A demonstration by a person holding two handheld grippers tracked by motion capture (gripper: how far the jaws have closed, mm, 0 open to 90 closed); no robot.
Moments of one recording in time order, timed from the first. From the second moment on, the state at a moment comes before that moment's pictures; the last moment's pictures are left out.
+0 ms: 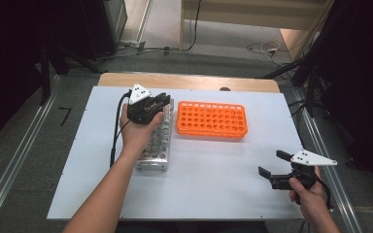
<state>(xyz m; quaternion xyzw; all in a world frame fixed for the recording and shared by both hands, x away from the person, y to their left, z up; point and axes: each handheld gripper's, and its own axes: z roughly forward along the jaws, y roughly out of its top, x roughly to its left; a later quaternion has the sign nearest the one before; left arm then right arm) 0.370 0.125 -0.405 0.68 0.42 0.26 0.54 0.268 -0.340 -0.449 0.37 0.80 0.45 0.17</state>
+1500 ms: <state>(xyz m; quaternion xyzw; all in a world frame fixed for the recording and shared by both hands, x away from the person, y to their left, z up) 0.341 0.126 -0.419 0.70 0.45 0.18 0.53 0.270 -0.322 -0.450 0.36 0.80 0.45 0.15</state>
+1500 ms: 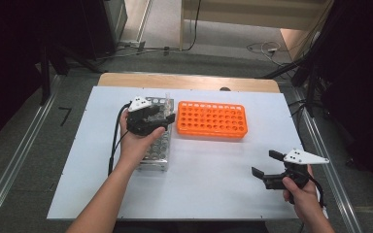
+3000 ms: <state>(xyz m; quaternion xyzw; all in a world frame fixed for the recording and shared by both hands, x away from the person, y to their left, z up) 0.245 0.142 -0.427 0.70 0.40 0.15 0.57 0.380 -0.202 -0.442 0.36 0.81 0.45 0.14</state>
